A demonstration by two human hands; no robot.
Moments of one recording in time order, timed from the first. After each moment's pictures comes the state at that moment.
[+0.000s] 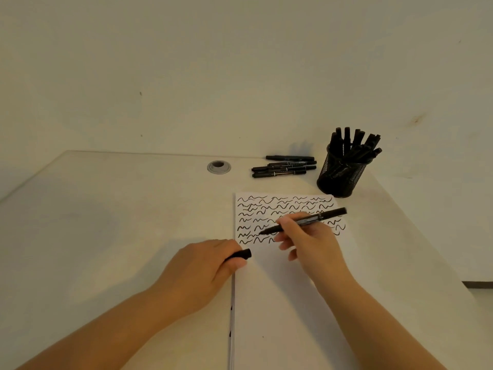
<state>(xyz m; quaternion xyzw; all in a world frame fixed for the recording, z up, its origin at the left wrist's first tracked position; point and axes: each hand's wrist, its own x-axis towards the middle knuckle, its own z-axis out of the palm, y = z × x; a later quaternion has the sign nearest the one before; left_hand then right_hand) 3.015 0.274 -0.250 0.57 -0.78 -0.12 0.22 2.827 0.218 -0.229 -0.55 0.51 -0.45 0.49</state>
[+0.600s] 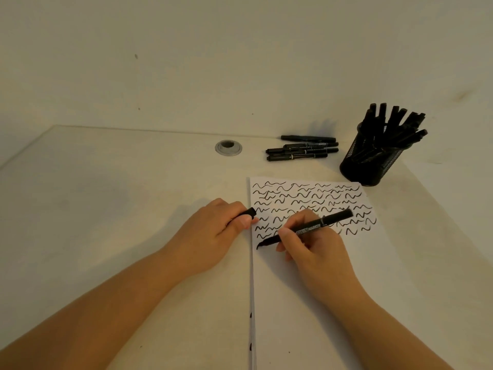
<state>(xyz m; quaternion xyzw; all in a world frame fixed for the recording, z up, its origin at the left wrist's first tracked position) 3.038 0.222 -0.259 0.56 -0.74 -0.23 0.28 2.846 0.220 -0.252 -0.67 0.48 -0.40 0.41</state>
